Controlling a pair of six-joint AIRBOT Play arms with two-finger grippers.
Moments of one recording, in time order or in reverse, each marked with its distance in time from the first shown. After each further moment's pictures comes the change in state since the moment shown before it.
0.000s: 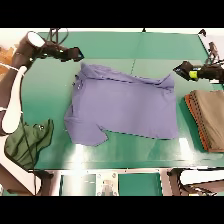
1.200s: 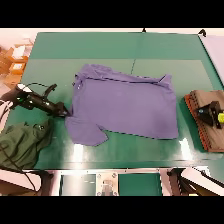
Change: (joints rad) left arm 0.234 0.189 -0.903 -0.084 -0.217 0.254; right arm -0.504 0.414 -0.550 -0.146 0.410 0.084
